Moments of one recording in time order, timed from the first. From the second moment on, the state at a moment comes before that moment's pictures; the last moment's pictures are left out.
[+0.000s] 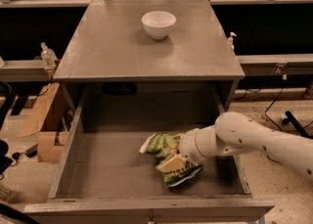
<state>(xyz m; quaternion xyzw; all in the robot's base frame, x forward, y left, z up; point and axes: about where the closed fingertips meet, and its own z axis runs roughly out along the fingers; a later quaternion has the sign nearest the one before) 0.503 -0.046 0.596 -0.52 0.76 0.24 0.30</state>
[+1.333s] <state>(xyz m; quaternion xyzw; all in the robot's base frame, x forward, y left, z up) 0.564 -0.035 0.741 -0.59 0.69 0.23 0.34</state>
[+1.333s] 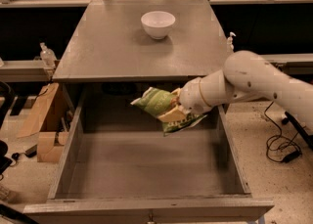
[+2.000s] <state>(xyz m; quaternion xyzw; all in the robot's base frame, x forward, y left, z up) 0.618 -0.070 0.817 -0.57 0.68 0.25 0.38</state>
